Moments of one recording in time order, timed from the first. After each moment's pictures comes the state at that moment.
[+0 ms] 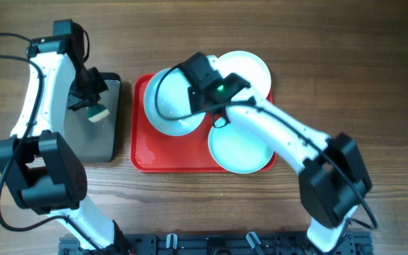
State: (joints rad) left arm 0.12 1.91 1.60 -1.22 -0.11 -0.43; right arm 0.74 1.91 1.52 -0.72 0.29 0.46
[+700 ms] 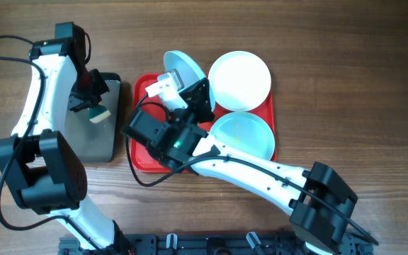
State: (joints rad) left arm 0.12 1.91 1.58 -1.19 -0.11 -0.43; right arm 1.07 1.90 1.53 -0.67 1.38 0.22
